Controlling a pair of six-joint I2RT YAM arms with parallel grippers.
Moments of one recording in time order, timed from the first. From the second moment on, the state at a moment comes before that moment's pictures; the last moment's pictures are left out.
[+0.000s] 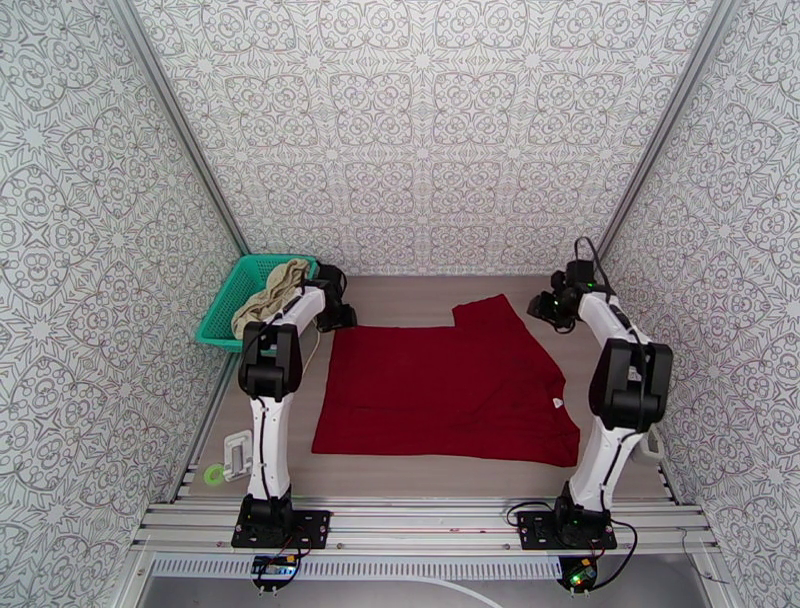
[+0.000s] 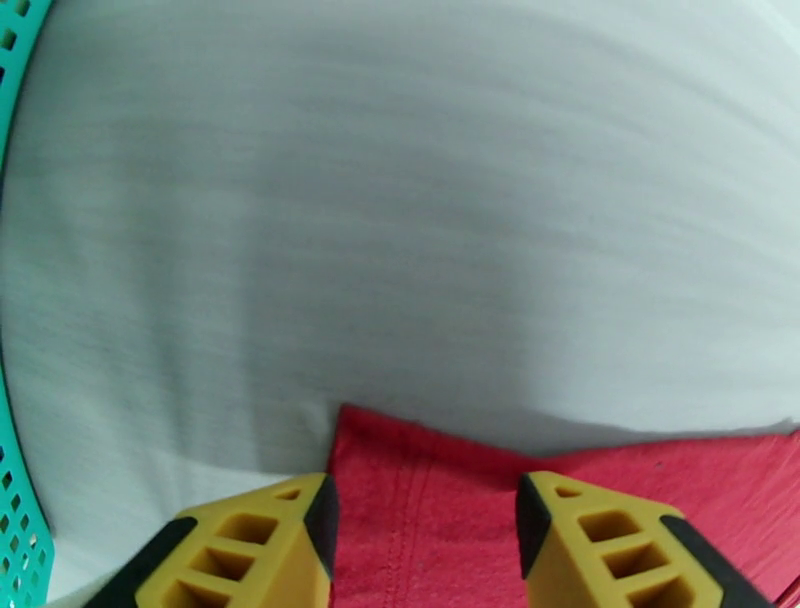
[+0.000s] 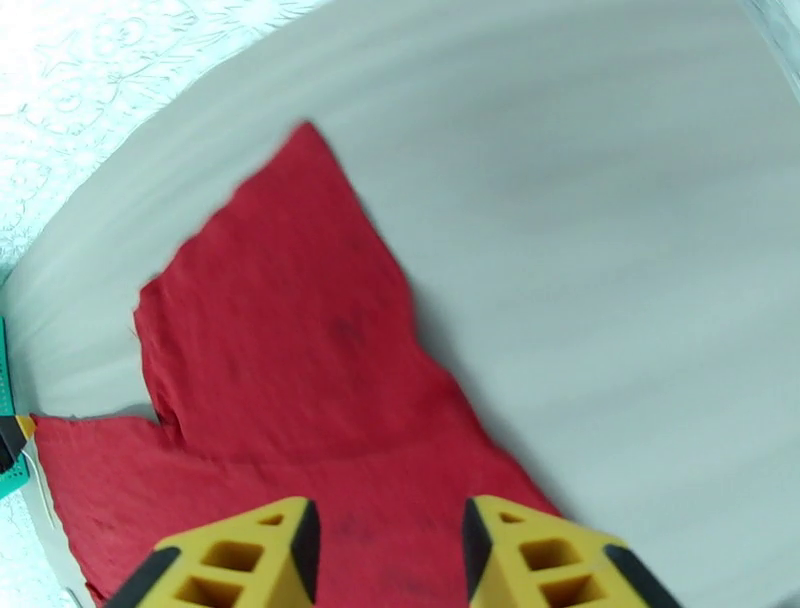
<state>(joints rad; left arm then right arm) -0.10 2.38 2.00 -0.86 0.04 -0.30 -0.11 2.09 1.75 -0.69 -0.29 0.24</state>
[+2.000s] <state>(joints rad) -0.08 2.30 1.84 -0.73 0.18 -0.29 -0.04 2.45 2.32 -0.97 -0.18 0.17</state>
